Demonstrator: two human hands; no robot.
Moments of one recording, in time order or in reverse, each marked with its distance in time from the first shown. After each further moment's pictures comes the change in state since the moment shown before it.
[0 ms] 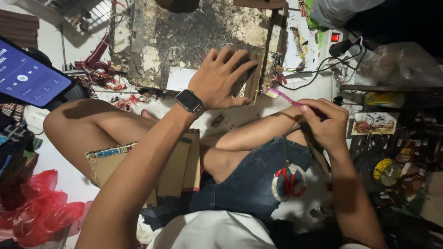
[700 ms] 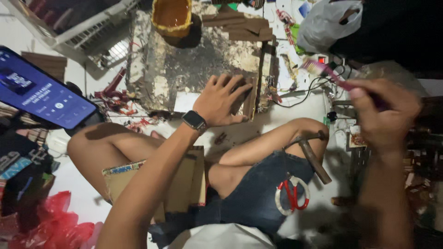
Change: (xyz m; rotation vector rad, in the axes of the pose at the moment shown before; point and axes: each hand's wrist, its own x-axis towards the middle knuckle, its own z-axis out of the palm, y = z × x) left_hand -0.001 -0.003 0.011 0.093 0.074 0.047; right_hand 0.040 -0.064 -0.088 -0.210 0.165 -0.086
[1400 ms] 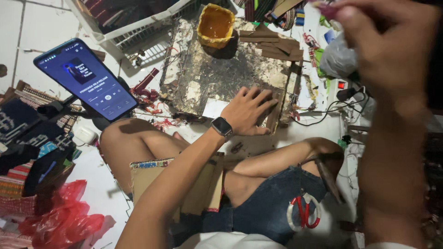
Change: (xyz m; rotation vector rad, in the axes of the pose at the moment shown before) left_hand -0.003 -0.002 0.001 0.026 0.031 0.005; right_hand 0.156 -0.098 0.062 0.145 -0.133 -0.080
